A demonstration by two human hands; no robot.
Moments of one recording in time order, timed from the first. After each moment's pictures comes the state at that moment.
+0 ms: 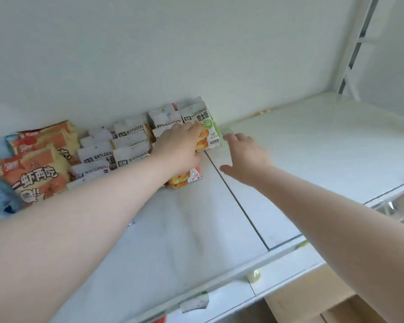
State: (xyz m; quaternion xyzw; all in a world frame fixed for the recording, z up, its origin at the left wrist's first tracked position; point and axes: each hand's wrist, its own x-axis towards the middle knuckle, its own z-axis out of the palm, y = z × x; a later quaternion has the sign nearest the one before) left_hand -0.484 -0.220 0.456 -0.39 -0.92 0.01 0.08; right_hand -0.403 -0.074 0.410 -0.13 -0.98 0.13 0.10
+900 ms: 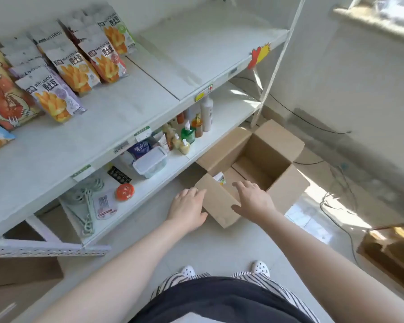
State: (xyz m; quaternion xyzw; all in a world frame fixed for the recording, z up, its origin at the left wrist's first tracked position) left_hand -0.021 -0.420 0.317 -0.52 -0.83 0.02 -0.21; right_hand 0.115 -0.277 0.310 -0.35 -0.91 0.17 -0.16
